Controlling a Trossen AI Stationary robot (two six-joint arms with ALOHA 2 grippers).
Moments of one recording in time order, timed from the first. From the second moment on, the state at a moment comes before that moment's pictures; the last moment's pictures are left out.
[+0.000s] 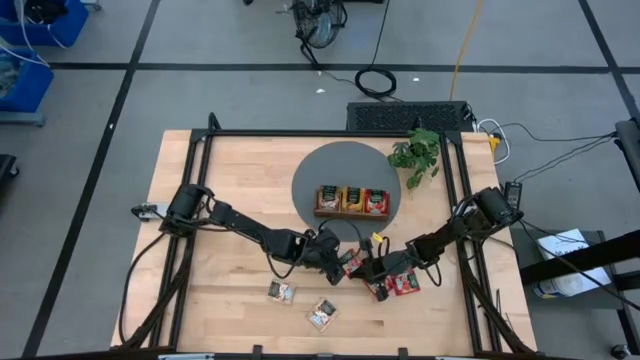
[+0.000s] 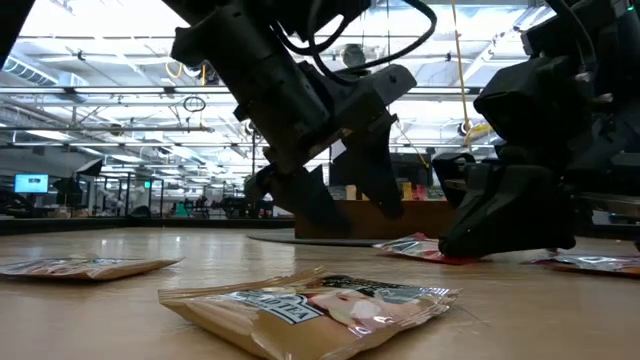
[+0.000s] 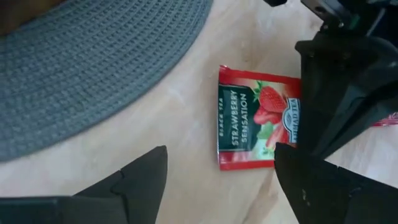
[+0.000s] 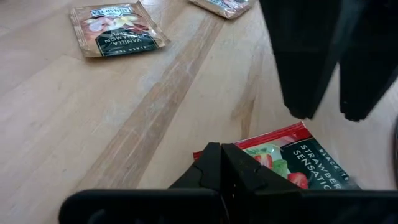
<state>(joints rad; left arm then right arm) -0.27 2.06 1.30 -0.14 -0.28 -0.87 0.45 1.90 0.46 0.87 0.19 -0.06</state>
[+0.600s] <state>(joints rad) -0.23 2.10 1.30 -0.11 -0.10 -0.81 0.42 2.00 0.48 0.92 0.15 -0.10</state>
